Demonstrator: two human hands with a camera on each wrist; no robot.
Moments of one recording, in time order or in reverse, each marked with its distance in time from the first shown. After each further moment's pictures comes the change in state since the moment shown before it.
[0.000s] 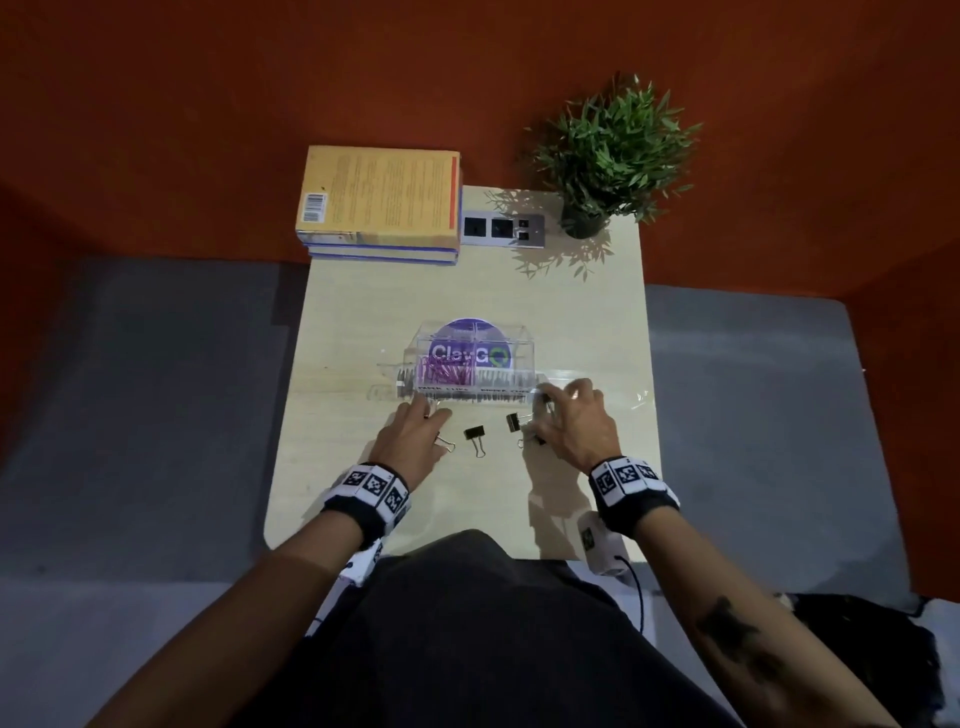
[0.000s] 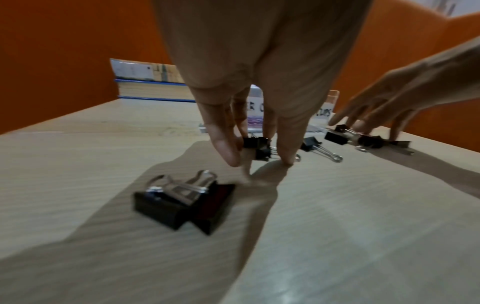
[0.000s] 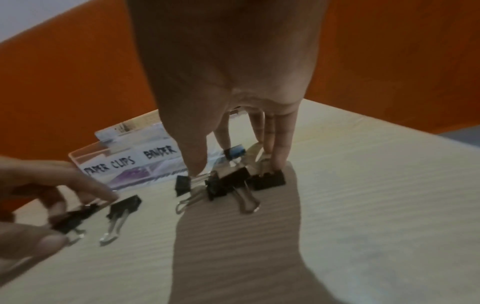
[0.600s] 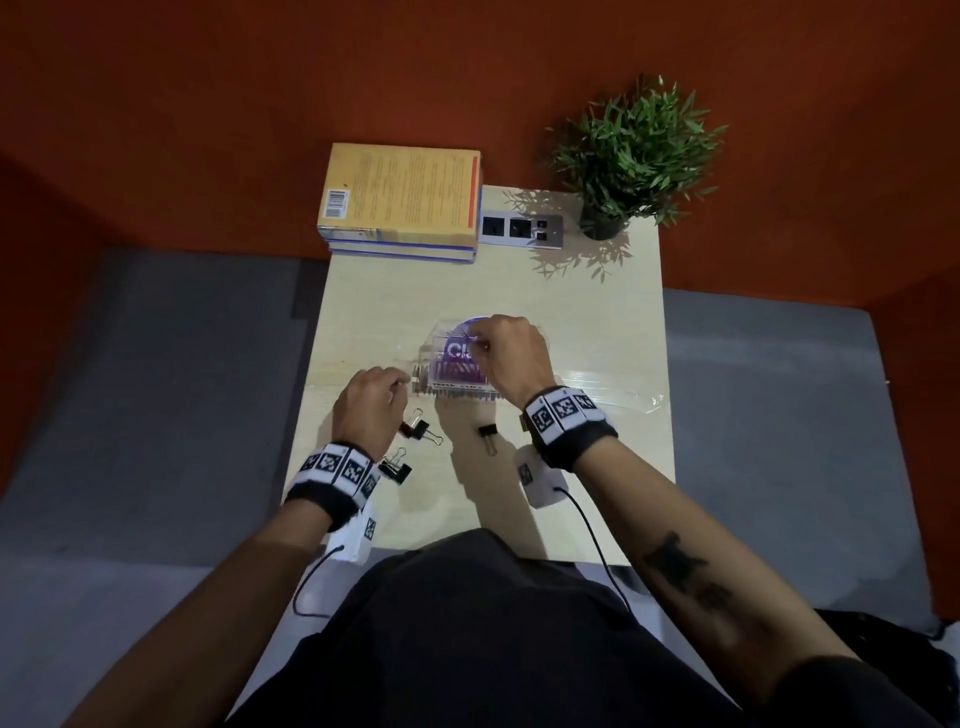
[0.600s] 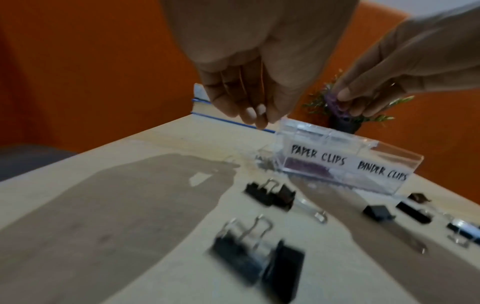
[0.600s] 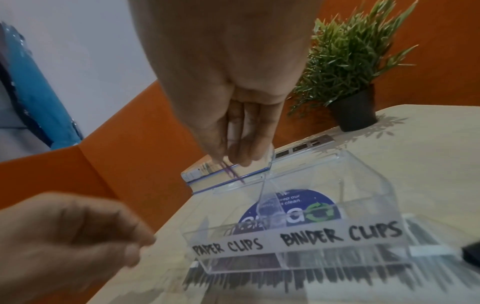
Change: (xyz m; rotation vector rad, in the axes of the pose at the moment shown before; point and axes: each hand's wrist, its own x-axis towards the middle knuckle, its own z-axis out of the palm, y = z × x) left_hand -0.008 -0.033 -0.049 -0.281 0.455 -0.166; right_hand 0.037 -0.125 -0.041 0.076 0.251 -0.370
